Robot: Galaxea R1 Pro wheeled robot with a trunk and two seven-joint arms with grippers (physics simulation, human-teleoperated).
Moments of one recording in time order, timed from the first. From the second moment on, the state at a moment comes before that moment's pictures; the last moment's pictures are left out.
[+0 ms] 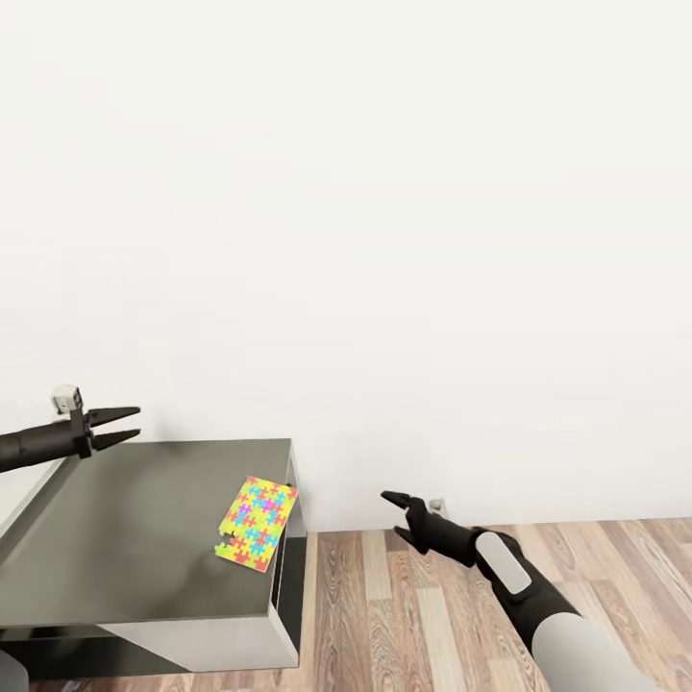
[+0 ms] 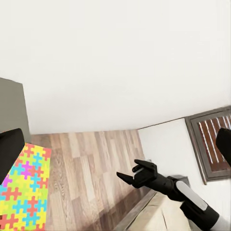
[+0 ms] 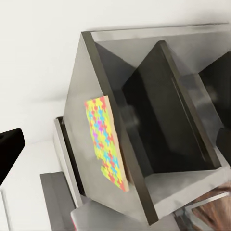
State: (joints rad) left arm -0.89 0.67 0.04 -0.62 0.45 0.95 -1.33; right arm -0.61 -0.05 0.10 -0.59 -1.09 0.68 0.37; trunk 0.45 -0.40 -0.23
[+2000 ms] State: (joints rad) left arm -0.88 0.66 0.02 -0.62 0.45 0.94 -1.48; right arm -0.64 0.08 0.15 -0.58 -0.99 0.60 0.44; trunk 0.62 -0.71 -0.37
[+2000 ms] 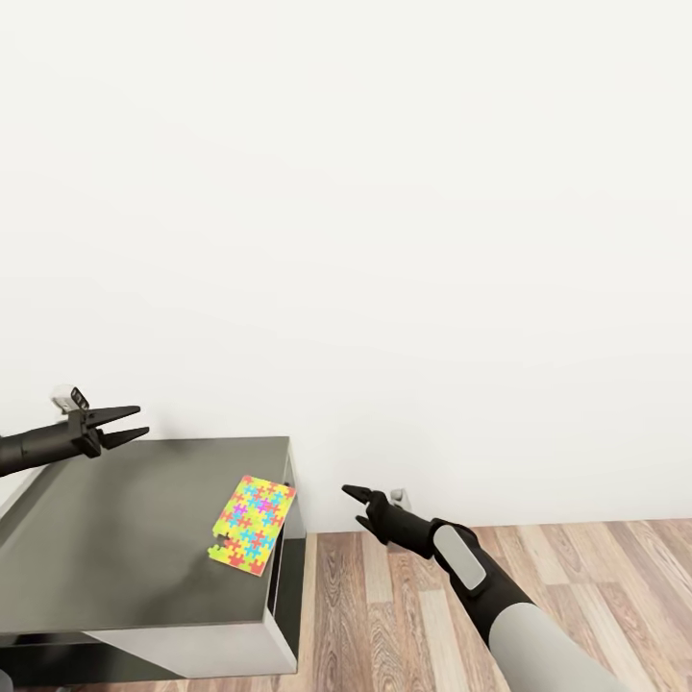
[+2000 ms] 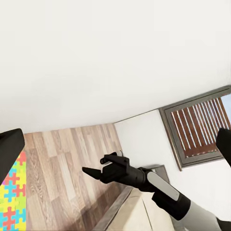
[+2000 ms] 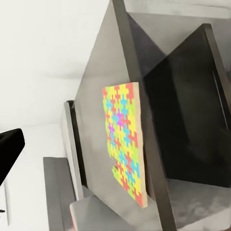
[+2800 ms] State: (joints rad) left arm -0.88 0.66 0.02 -0.62 0.45 0.94 -1.49; right arm -0.64 0.08 0.22 -0.58 -1.00 0.43 0.45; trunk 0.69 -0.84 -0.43
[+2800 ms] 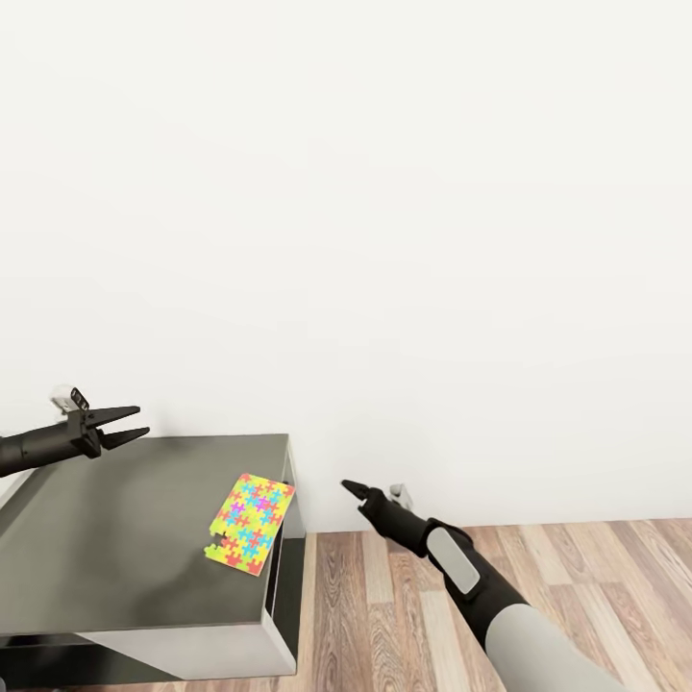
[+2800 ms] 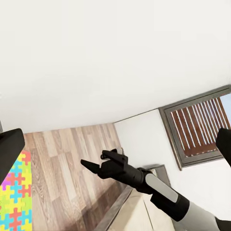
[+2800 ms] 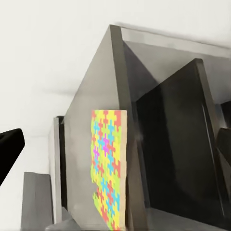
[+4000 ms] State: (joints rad) left arm -0.88 0.66 0.02 -0.62 0.45 0.94 -1.49; right arm -0.64 0.08 0.25 -0.57 -1.00 0.43 0.49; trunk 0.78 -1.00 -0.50
